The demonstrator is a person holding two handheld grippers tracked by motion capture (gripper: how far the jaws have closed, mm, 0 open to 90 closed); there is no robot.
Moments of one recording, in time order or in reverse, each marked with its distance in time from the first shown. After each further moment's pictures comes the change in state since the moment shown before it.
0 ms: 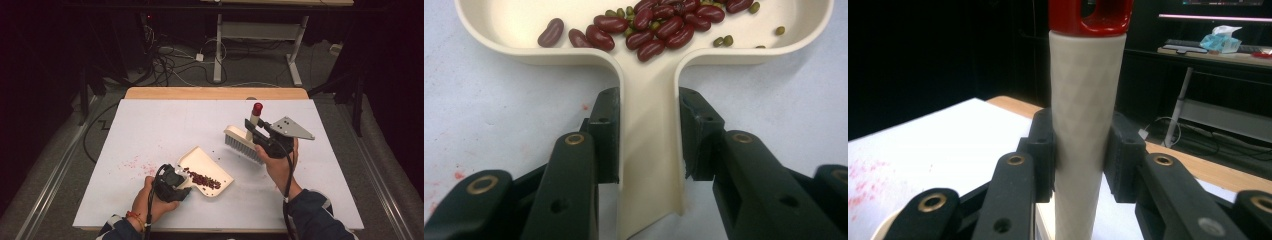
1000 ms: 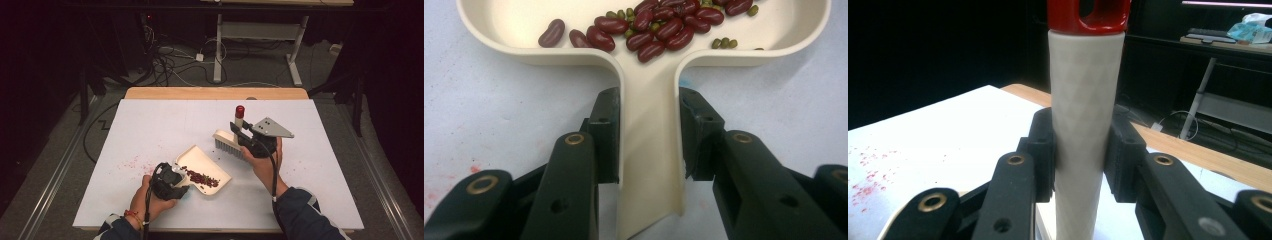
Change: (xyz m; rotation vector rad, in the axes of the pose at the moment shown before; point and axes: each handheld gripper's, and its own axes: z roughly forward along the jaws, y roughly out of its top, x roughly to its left) left arm 0.006 -0.002 -0.001 -0.009 0.006 -0.020; right arm 0.022 -0.010 0.026 0.044 0.041 -0.029
